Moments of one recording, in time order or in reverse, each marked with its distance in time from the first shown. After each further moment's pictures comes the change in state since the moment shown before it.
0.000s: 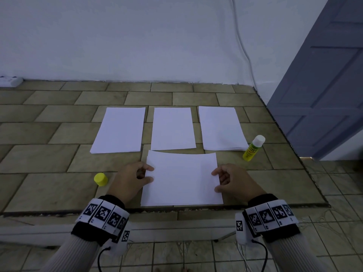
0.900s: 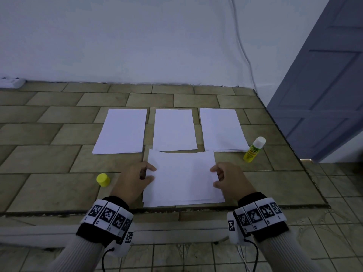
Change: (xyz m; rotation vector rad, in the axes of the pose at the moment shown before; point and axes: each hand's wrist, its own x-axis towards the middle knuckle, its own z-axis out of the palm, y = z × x) left_hand -0.003 0.006 0.001 0.054 0.057 0.051; right_hand 0.008 -0.021 0.011 -0.146 0.090 0.033
